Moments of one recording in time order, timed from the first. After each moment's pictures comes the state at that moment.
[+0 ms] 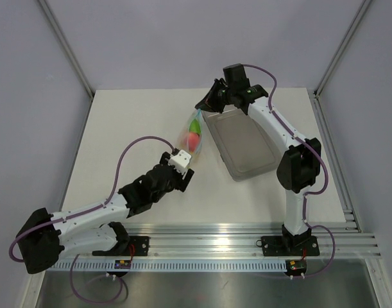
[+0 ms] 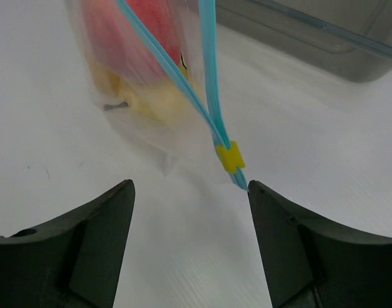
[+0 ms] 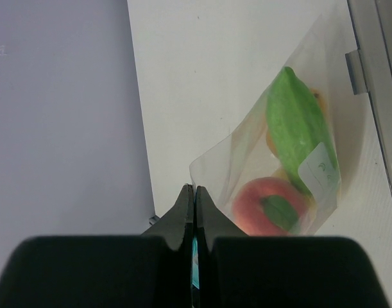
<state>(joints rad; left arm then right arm) -0.93 1.00 0.53 0.03 -0.34 0.01 0.46 2.02 1.99 -0.60 -0.37 0.94</state>
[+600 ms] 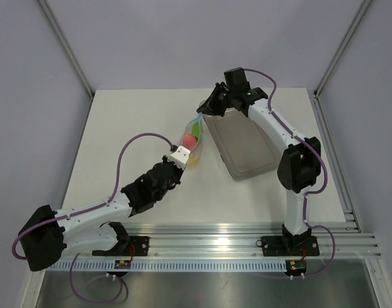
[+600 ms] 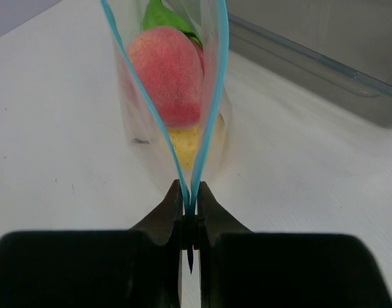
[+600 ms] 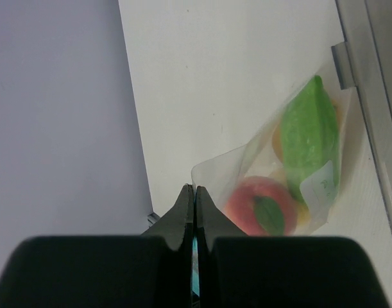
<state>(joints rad) -0.93 1.09 0.54 0.21 -0.46 0.03 0.45 2.02 1.95 -0.58 -0.39 0.95</state>
